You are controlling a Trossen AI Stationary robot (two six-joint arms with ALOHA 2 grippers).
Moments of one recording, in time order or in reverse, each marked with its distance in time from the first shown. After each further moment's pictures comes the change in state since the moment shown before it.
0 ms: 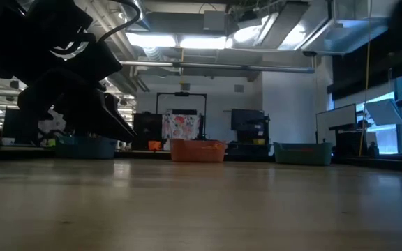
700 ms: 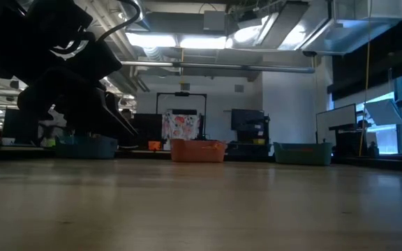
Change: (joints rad) left arm 0.000 0.000 0.000 0.009 0.000 0.027; right arm 0.290 0.250 -0.080 0.245 0.012 0.022
